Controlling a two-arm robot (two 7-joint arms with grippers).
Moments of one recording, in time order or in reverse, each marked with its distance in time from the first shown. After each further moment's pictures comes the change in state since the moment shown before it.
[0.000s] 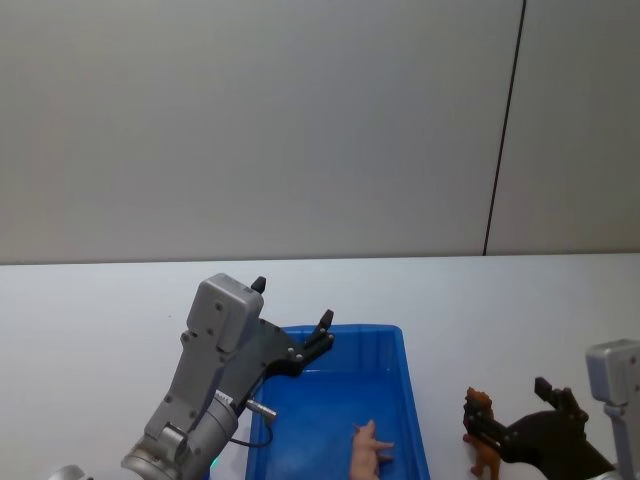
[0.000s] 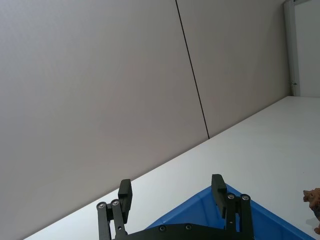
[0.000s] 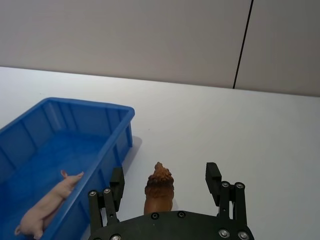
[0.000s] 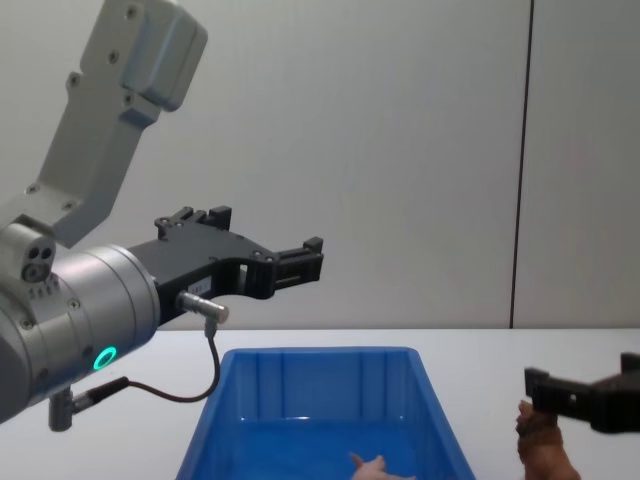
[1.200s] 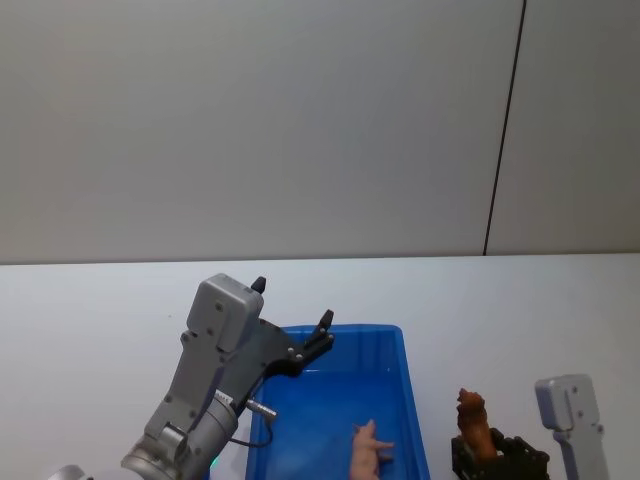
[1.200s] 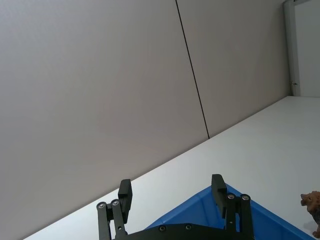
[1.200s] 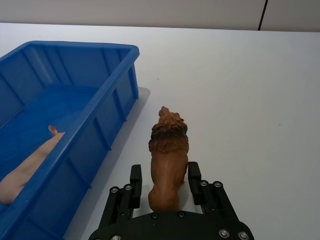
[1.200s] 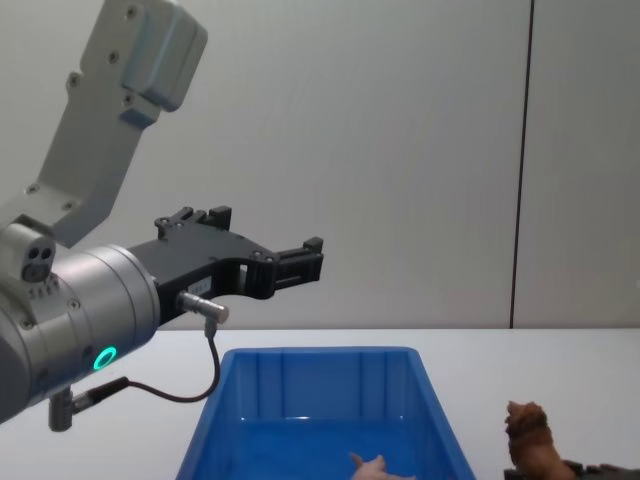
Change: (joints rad) left arm 0.000 0.000 0.000 0.000 0.000 0.000 0.000; right arm 0.062 -0.078 -0.029 0.195 -0.016 0.040 0.034
